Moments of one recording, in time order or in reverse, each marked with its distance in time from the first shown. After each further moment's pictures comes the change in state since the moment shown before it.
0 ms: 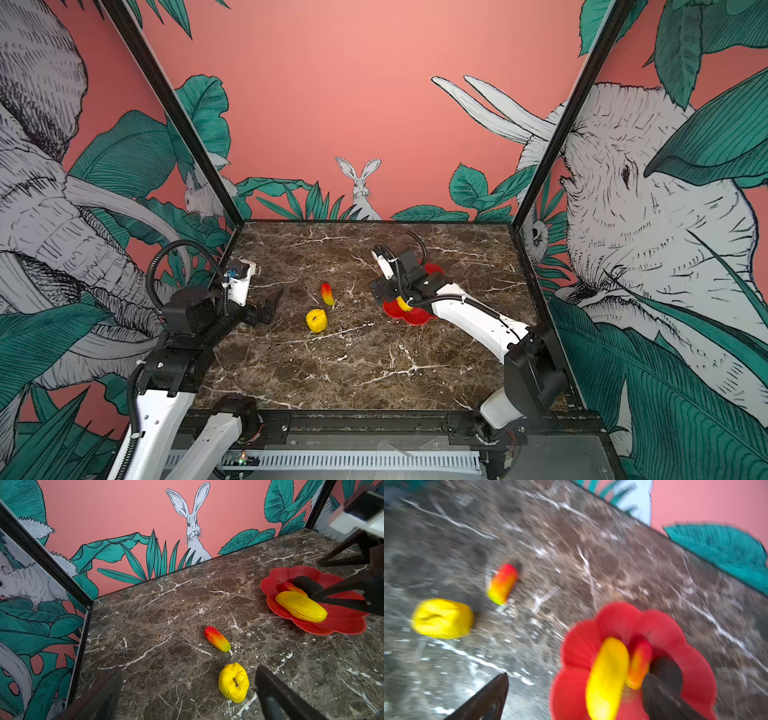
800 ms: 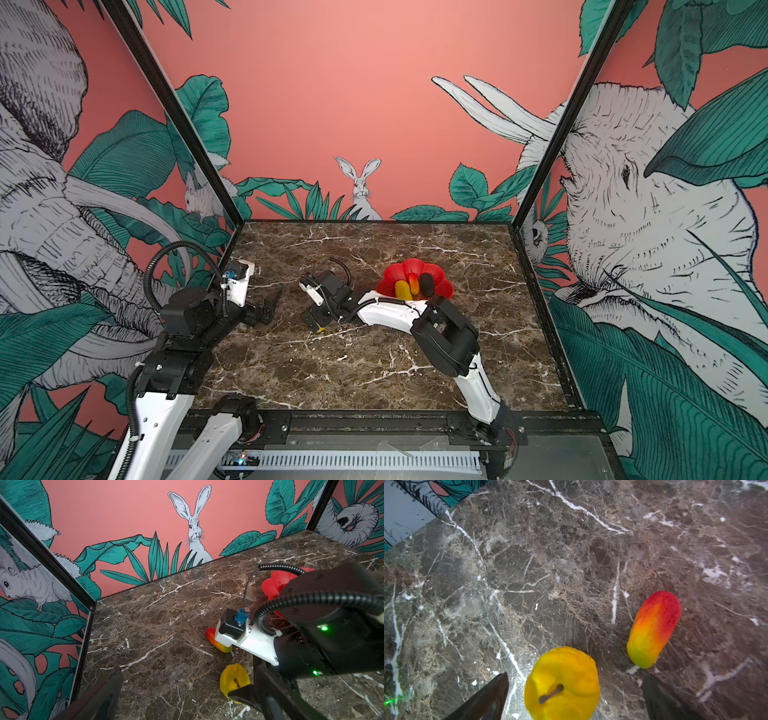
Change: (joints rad) left arm 0.000 -0.013 0.000 0.000 -0.008 0.000; right arm 0.251 0.565 0.350 0.136 -0.138 0.122
